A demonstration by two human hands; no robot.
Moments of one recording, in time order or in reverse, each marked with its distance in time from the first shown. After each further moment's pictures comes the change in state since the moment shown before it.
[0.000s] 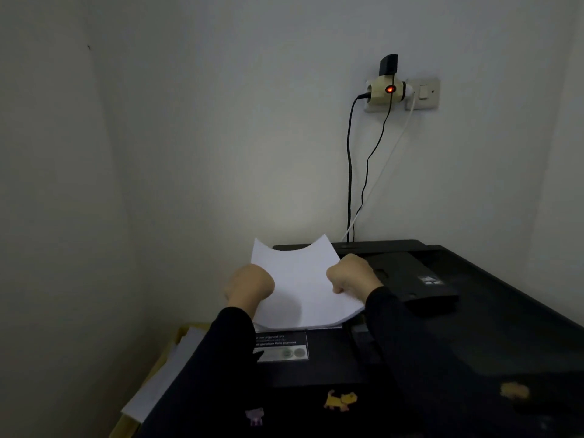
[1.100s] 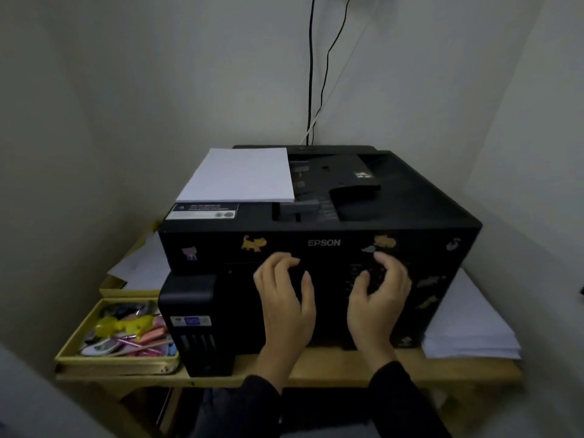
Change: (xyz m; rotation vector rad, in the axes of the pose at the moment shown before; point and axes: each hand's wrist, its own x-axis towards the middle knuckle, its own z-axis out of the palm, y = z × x) left_hand -0.243 0.016 0.193 -0.646 0.642 0.549; right_hand -0.175 0.230 0.039 0.441 0.838 -0.336
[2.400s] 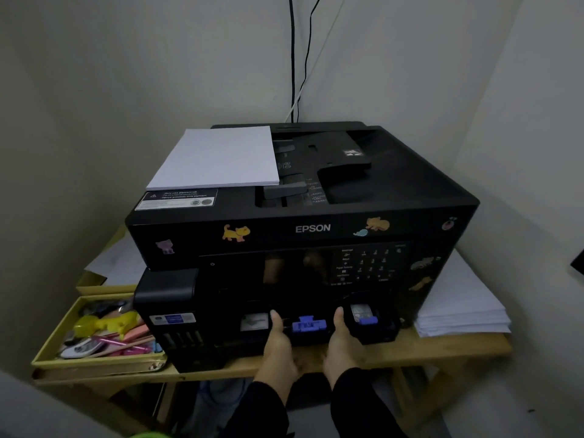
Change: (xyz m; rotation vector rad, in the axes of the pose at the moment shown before) left_hand -0.061 -0.044 0.041 -0.720 -0.142 -1.837; right_hand -0.077 0.081 0.036 0.203 -0.058 1.528
